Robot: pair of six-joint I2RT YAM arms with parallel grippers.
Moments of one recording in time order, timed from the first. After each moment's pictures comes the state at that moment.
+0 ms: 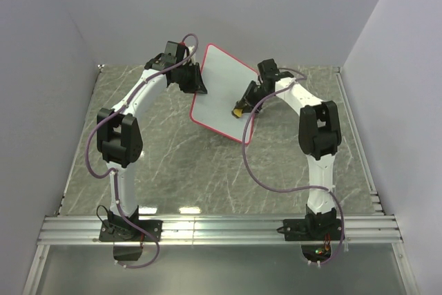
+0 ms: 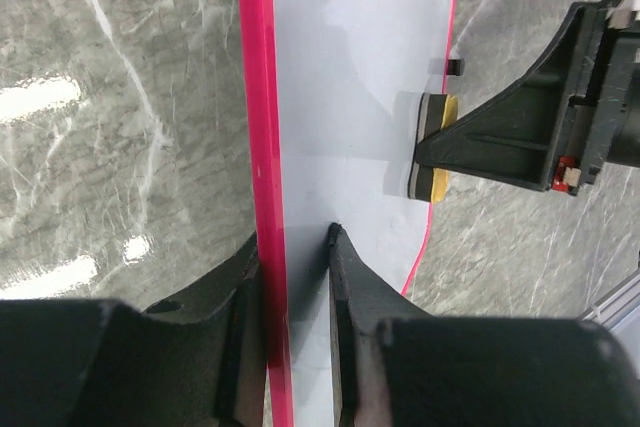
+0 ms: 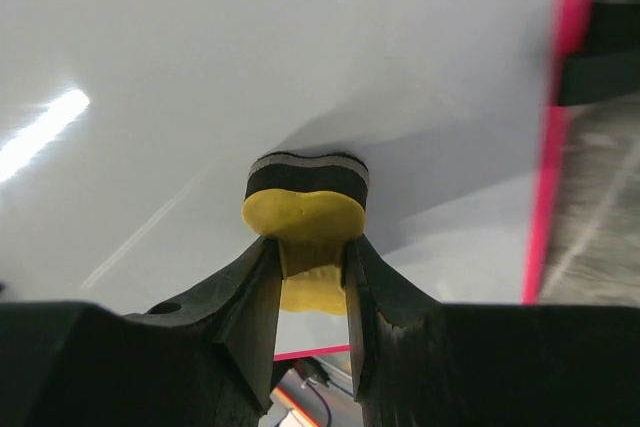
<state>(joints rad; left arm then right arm) -0.33 2.06 1.91 -0.70 0.36 -0.36 0.30 2.20 1.81 -0.71 -0.43 0.83</state>
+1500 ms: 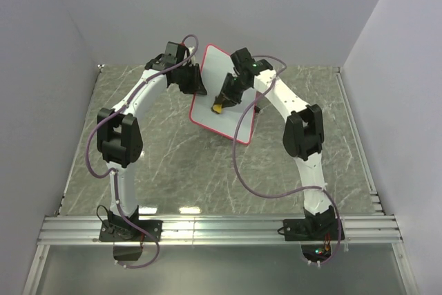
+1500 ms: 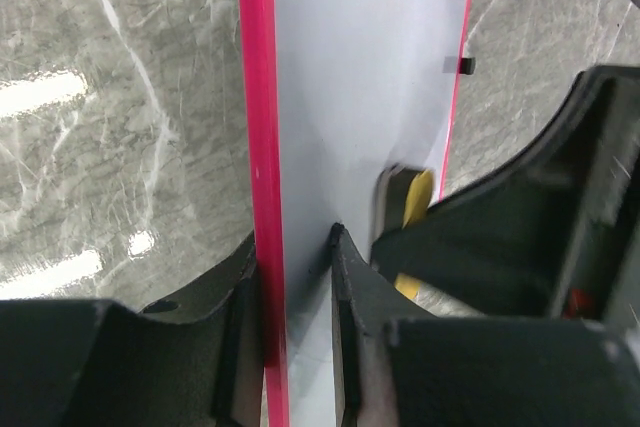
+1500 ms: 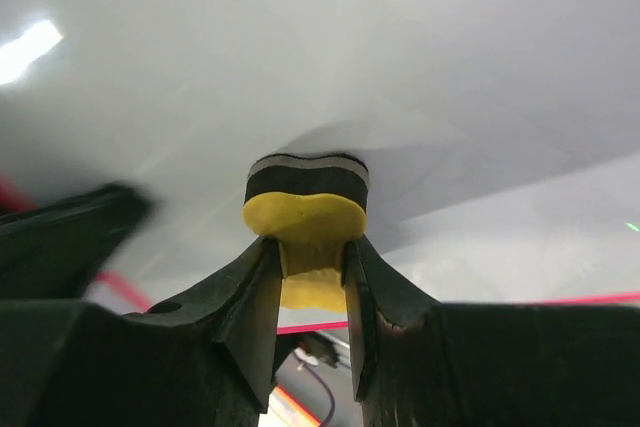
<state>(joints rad) -0.34 2.06 1.90 -0.71 0.35 -0.35 0.47 2.29 2.18 -0.94 -0.37 0.86</state>
